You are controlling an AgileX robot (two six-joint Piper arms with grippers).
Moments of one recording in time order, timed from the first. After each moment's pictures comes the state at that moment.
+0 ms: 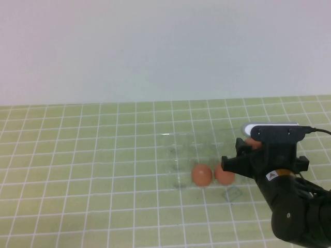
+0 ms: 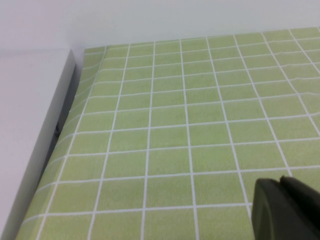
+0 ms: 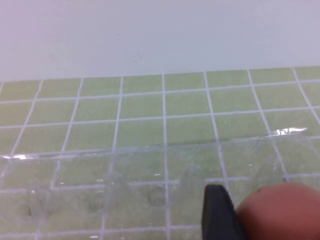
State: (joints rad) right arm 0.64 1.85 -0.71 0.90 -0.80 -0.36; left arm 0.11 0.00 0.00 -0.08 0.35 0.18
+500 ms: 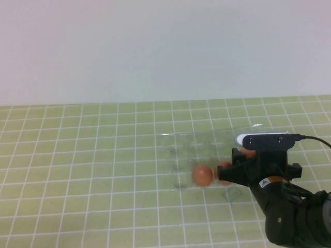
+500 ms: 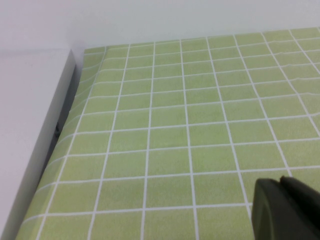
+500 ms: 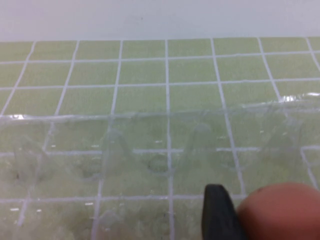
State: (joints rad) right arm 0.64 1.92 -0.72 0.88 -0.79 -0.35; left arm 0.11 0.00 0.00 -0.08 0.35 0.18
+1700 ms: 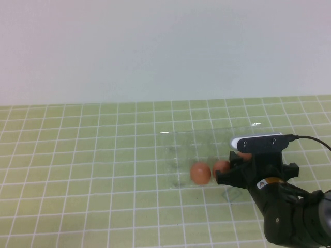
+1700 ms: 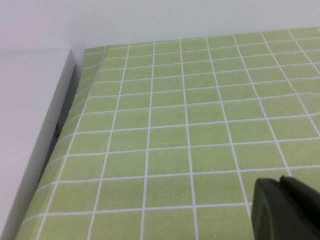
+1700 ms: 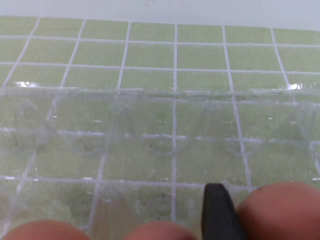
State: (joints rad) right arm 0.64 1.95 -0.73 0.85 -0.77 -0.39; left arm 0.11 0.00 0.00 -0.08 0.35 0.18
